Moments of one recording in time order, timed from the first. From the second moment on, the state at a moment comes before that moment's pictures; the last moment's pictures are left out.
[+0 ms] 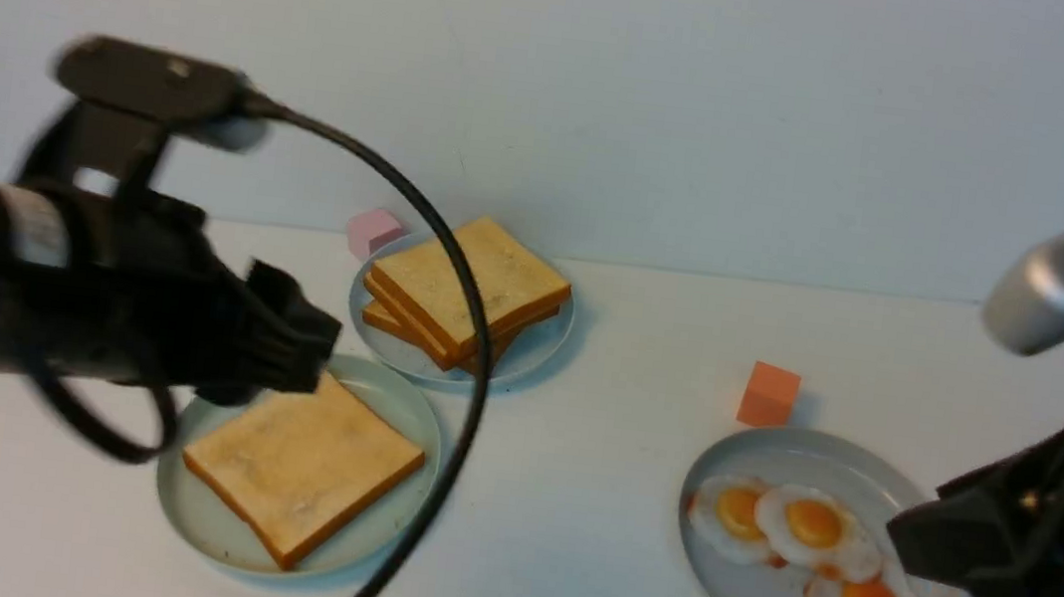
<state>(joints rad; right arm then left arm) 0.50 1.07 -1.02 0.20 0.97 -0.22 -0.44 1.07 -0.88 -0.17 0.50 0.01</state>
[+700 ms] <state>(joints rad) 0.35 1.82 -1.16 -0.05 0.76 -0.31 -0.44 0.17 -0.60 -0.25 0.59 0.05</state>
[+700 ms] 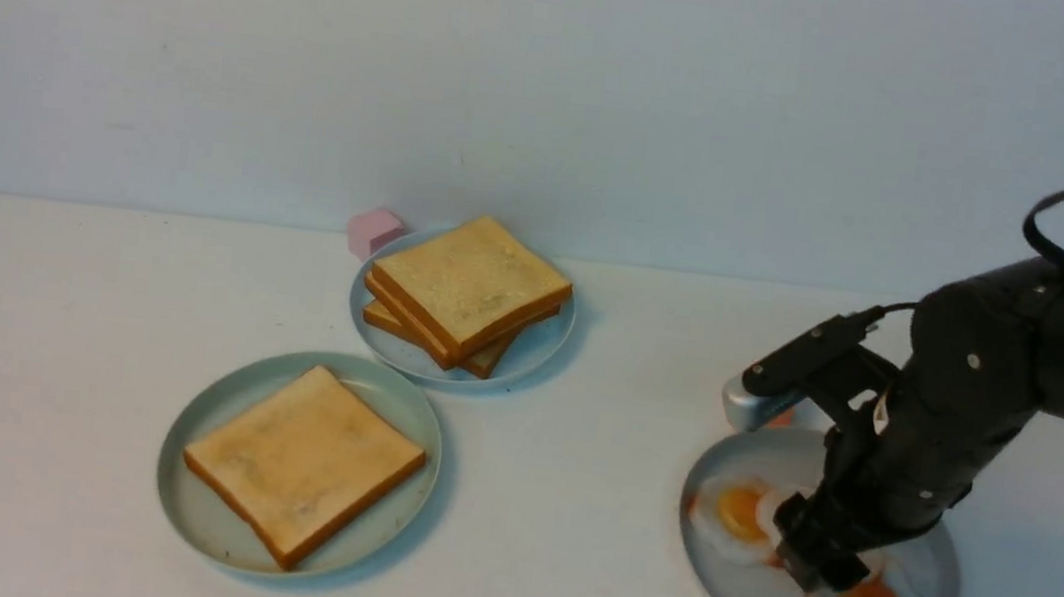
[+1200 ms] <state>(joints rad) 0.32 1.94 -1.22 -0.04 0.73 -0.40 -0.44 0.18 -0.60 -0.25 0.65 0.05</state>
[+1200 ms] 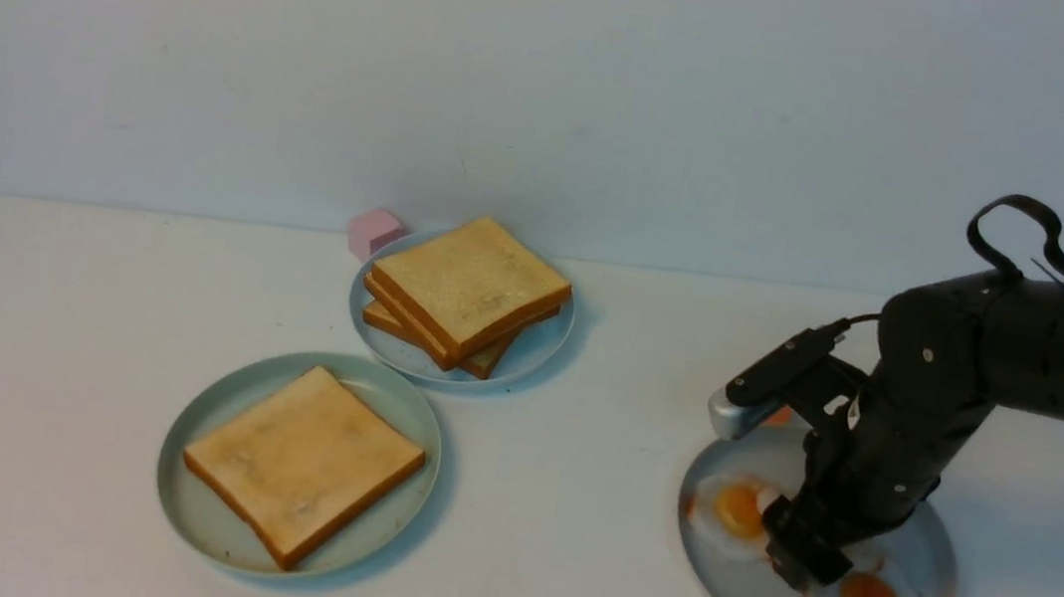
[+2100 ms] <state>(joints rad) 0.32 1.74 -1.22 -0.06 0.84 -0.42 -0.44 0.18 -0.60 -0.32 0.70 0.05</state>
